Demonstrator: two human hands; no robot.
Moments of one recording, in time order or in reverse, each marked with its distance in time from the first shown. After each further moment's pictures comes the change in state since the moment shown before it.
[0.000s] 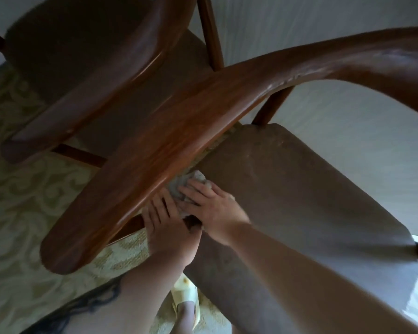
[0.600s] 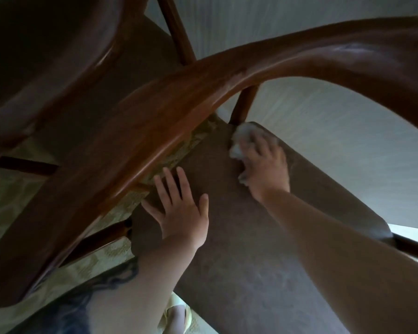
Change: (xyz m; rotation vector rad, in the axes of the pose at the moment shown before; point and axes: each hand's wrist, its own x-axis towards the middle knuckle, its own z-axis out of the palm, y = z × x) left_hand 0.017 0.070 0.000 -0.132 0.023 0.089; right_hand -0.045 0.125 -0.021 0.048 0.230 0.731
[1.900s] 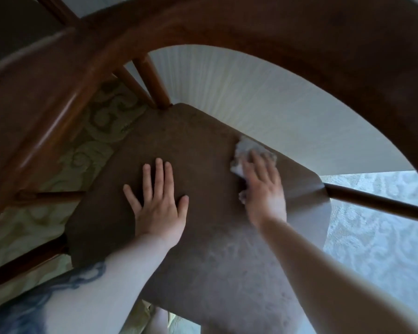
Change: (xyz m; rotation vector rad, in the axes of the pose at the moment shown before) left_hand -0.016 0.049 0.031 0.248 0.043 0.367; right_hand -0.122 0.096 0.032 0.125 0.242 0.206
